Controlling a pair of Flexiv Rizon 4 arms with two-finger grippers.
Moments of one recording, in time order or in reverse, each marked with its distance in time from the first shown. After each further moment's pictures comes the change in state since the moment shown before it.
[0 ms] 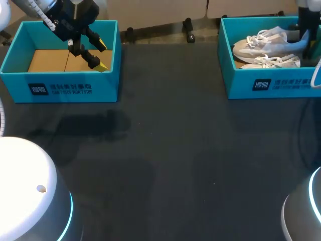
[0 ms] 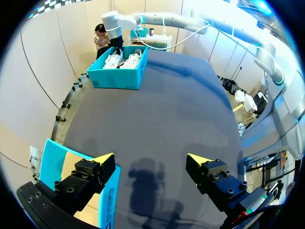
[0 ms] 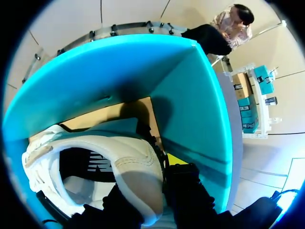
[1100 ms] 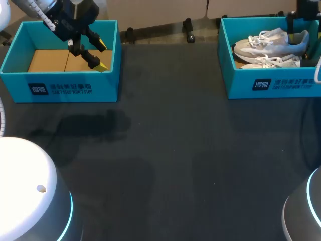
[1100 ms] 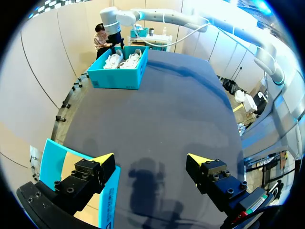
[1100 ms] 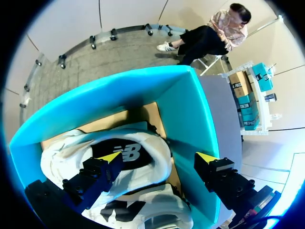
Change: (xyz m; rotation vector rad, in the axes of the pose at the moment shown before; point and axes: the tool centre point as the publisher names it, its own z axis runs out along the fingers) left arm 0.000 0.000 0.000 0.000 0.000 0.000; right arm 0.010 0.002 -0.039 -0.005 0.028 0.034
